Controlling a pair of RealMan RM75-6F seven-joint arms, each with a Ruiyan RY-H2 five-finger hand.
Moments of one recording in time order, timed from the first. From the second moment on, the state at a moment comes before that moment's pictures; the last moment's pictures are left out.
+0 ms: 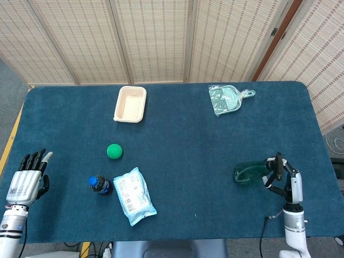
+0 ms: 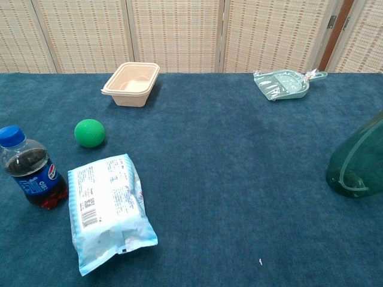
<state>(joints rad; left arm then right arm) -0.22 -1.19 -0.07 -1.57 1.33 1.32 0.25 0.21 -1.96 0.14 -0.36 -1.50 1.77 1.41</state>
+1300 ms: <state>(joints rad) -0.23 -1.19 -0.07 -1.56 1.33 1.31 0.25 0.21 -1.95 0.14 -0.36 -1.50 1.76 1.41</state>
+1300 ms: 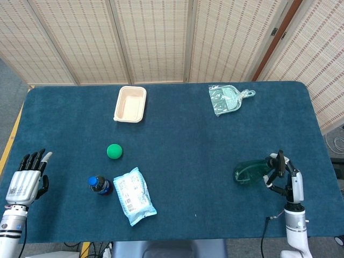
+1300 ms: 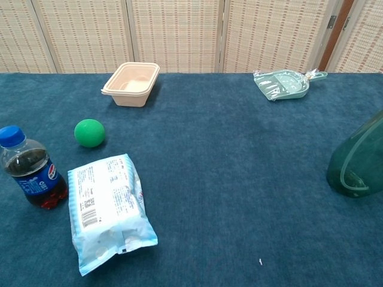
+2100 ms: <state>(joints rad) -0.23 -1.19 -0.07 -1.58 1.33 1.32 0.26 0.19 -1.94 0.15 -0.37 -1.49 1.78 1.42</state>
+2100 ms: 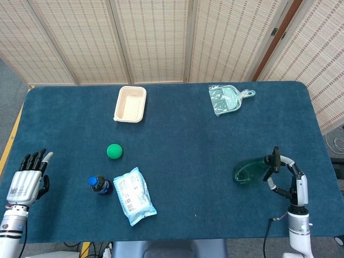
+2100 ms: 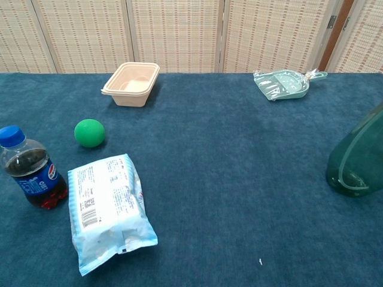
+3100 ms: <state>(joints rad) -0.18 -1.19 -0.03 -1.69 1.38 1.40 0.37 0.14 -1.91 0.14 -0.39 -1.51 1.86 1.43</state>
